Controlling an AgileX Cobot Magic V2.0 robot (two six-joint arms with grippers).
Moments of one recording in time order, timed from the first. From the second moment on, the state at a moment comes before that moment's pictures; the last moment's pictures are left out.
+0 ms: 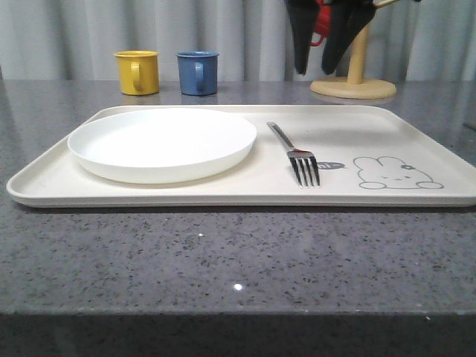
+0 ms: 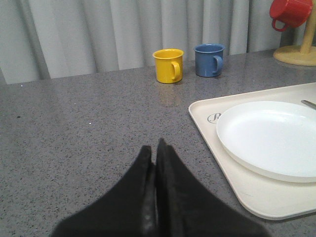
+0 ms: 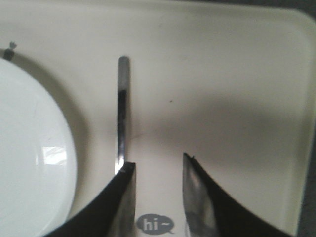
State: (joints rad) left arm -0.16 0.19 -0.38 -0.04 0.40 0.15; right arm 0.45 1.84 -1.82 -0.11 1.23 0.47
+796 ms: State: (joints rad) left arm -0.16 0.19 -0.38 -0.04 0.40 0.15; right arm -0.14 1.62 -1.34 0.02 1.19 -0.01
